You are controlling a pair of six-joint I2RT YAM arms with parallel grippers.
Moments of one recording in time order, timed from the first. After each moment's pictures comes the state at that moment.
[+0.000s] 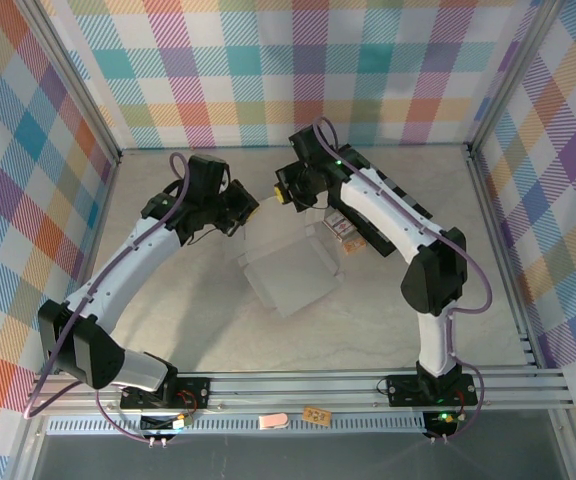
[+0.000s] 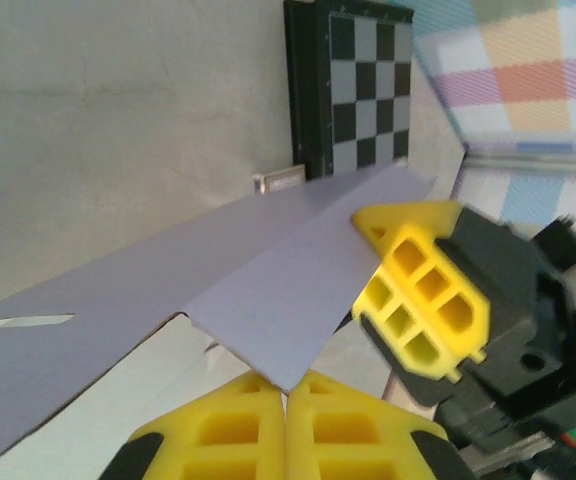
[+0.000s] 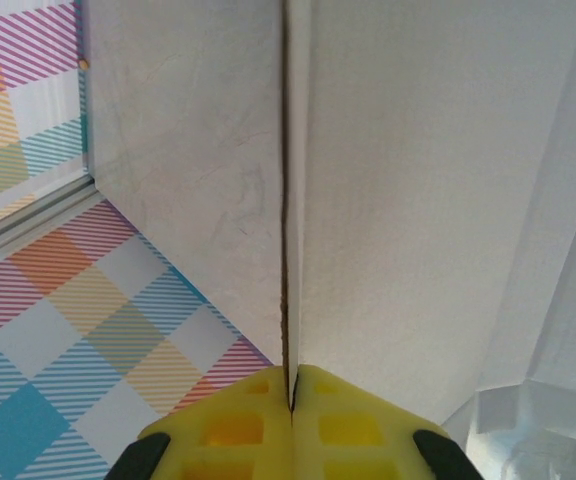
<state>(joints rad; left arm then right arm) -0.45 1.41 1.35 -0.66 0.22 -1.19 0.65 1.98 1.97 -0.85 -0.22 1.67</state>
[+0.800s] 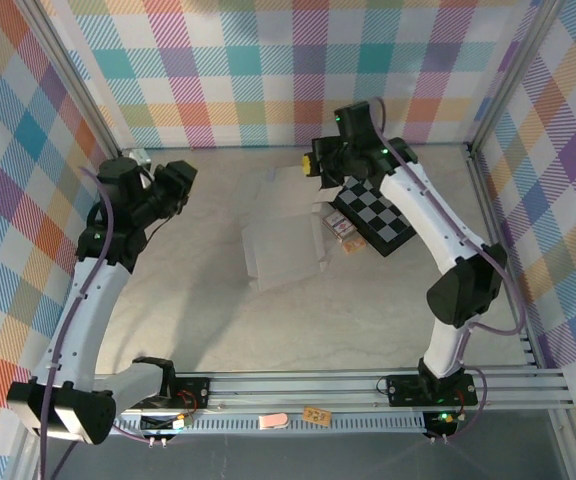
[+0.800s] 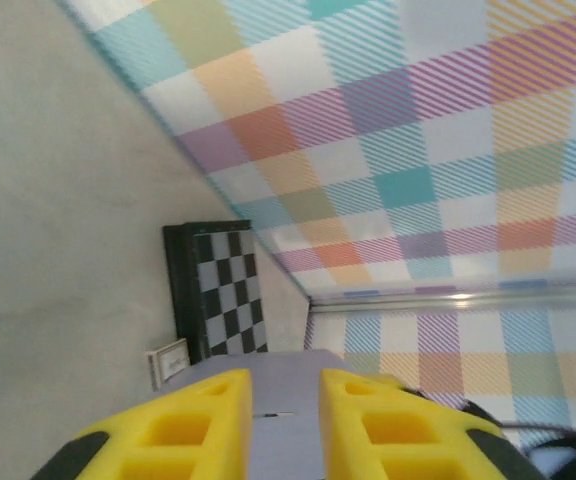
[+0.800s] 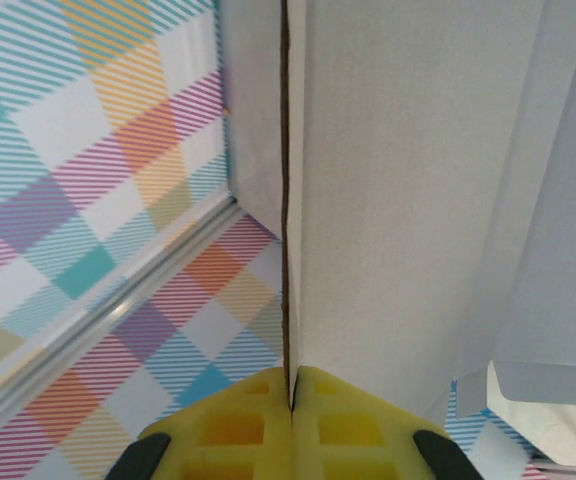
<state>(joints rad) -0.11 1.11 1.15 -0.38 0.32 -1.15 0.49 1.81 1.94 -0.81 -0.28 1.84</state>
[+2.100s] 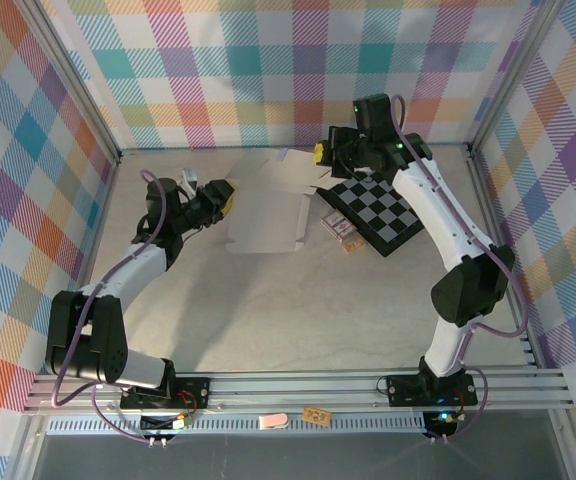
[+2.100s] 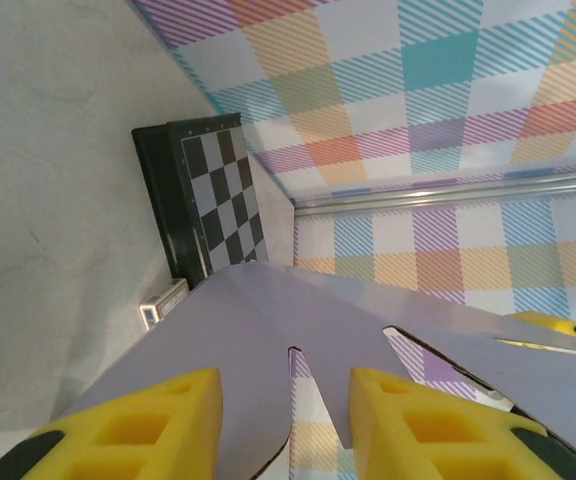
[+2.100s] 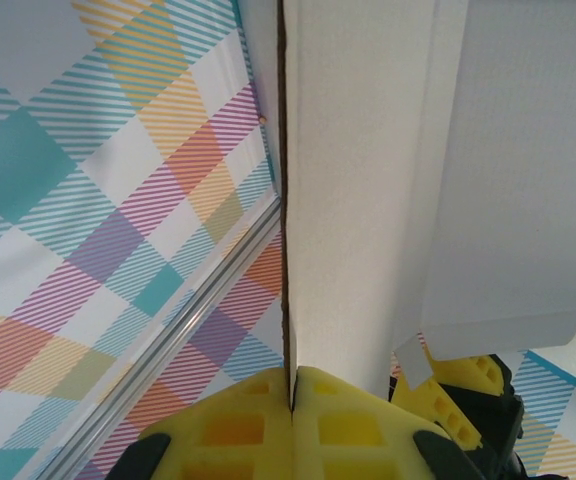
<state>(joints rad) -0.15 1.41 0.86 0.28 0.60 -1.17 0.43 1.81 1.94 -0.78 -0.35 1.99</state>
